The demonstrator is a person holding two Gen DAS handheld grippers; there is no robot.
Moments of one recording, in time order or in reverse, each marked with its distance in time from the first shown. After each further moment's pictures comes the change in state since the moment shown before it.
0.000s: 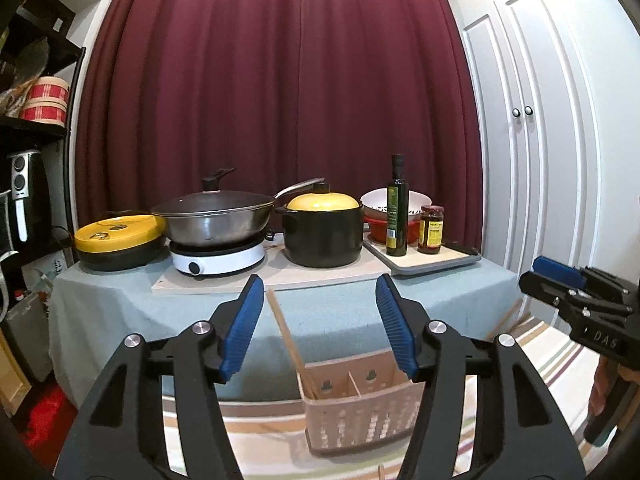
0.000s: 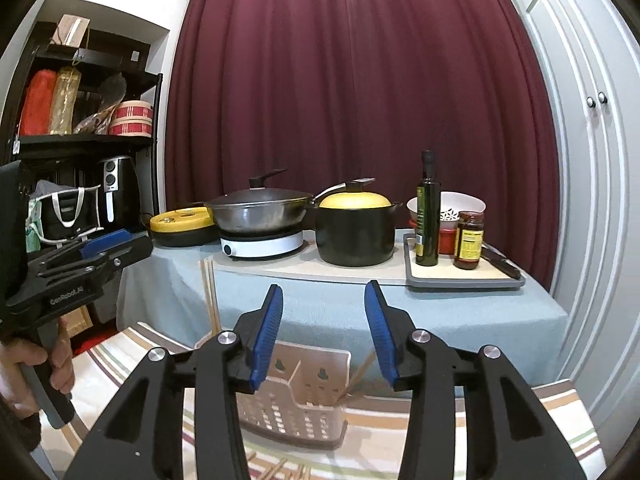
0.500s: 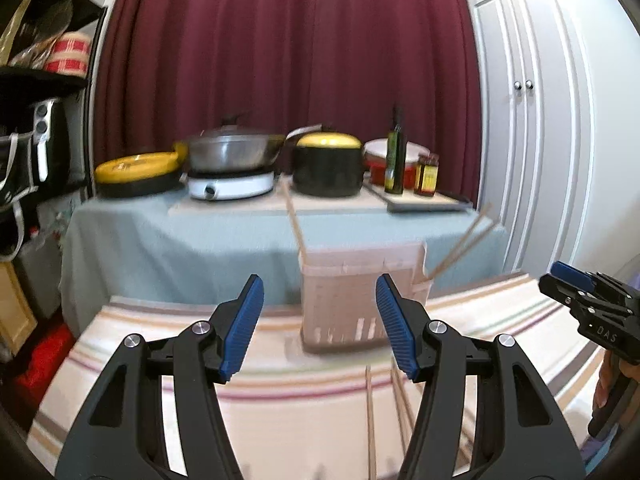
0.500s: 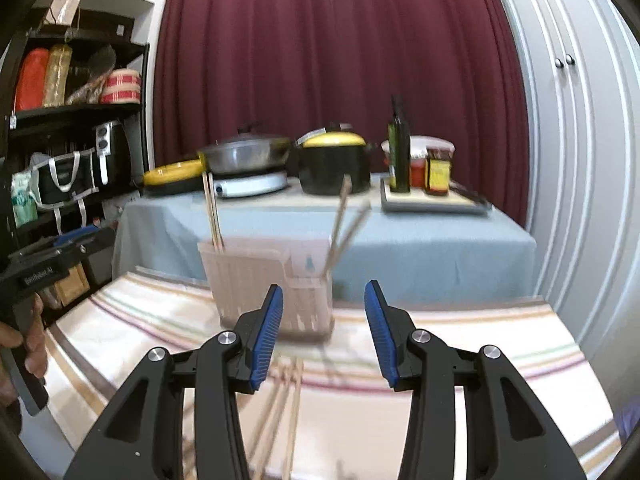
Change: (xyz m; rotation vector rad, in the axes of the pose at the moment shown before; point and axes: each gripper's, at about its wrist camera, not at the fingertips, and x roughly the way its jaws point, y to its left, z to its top) left arm -0.069 -0.003 -0.081 -0.068 0.158 0.023; right arm -0.061 0.001 -0.085 0.035 0.155 -0.074
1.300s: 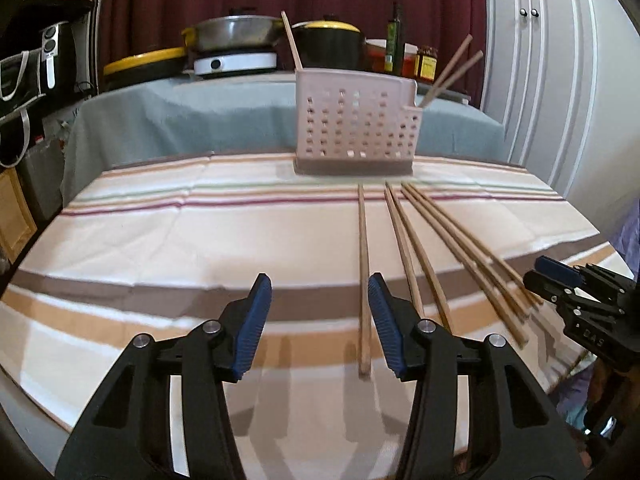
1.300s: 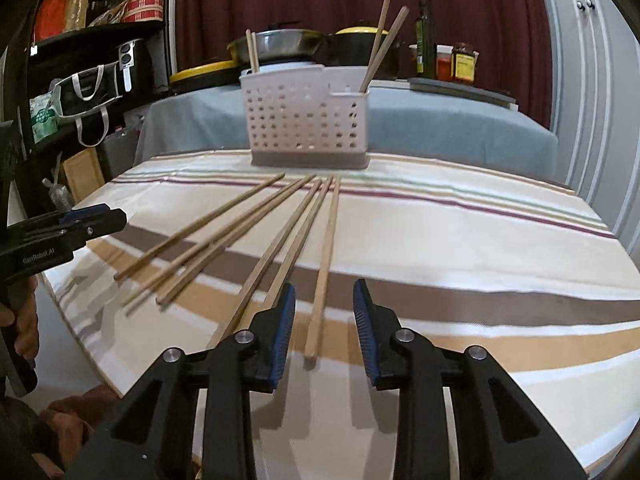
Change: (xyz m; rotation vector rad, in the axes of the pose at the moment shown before) left arm -0.028 -0.017 -0.151 -0.023 0.289 0.001; right arm -0.012 0.023 -0.135 -0.043 0.260 0.075
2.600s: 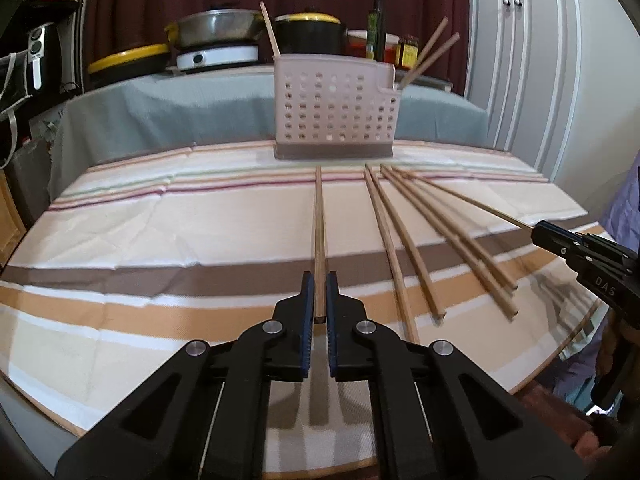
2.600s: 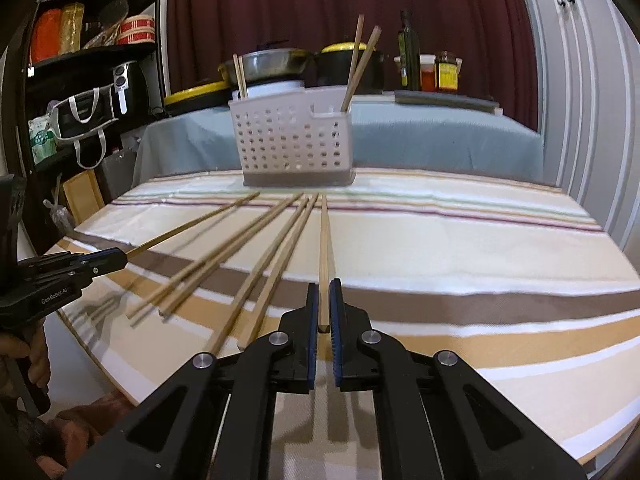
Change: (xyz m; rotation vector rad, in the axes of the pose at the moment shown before) left arm -0.004 -0.008 -0.009 0.034 0.002 -0.040; right arm -0.023 -0.016 0.007 0.047 -0.076 -0.006
